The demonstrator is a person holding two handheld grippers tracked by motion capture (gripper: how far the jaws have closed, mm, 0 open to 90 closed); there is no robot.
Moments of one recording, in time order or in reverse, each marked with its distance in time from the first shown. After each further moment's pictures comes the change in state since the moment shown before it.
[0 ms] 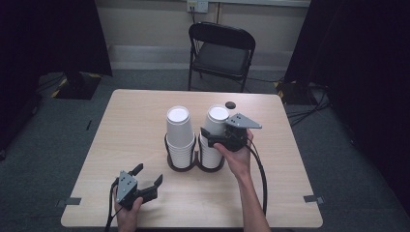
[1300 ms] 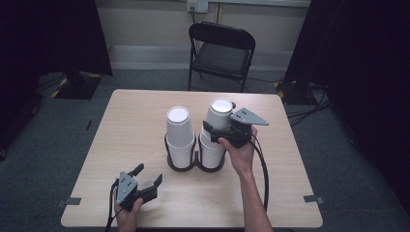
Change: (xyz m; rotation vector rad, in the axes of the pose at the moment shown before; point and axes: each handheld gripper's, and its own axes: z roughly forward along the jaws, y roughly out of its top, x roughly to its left) left arm -0.002 -0.001 -0.001 -0.015 0.017 0.009; right arm -0.002 0.021 -0.012 -0.069 0.000 -0.010
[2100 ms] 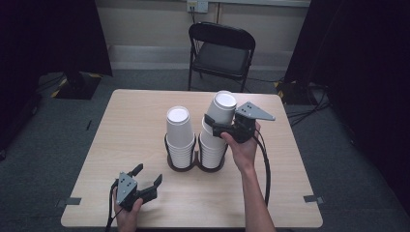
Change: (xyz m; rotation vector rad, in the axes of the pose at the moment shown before) left arm 0.000 0.000 -0.001 -0.006 0.002 -0.002; right arm -0.001 0.022 -0.008 -0.059 0.018 0.022
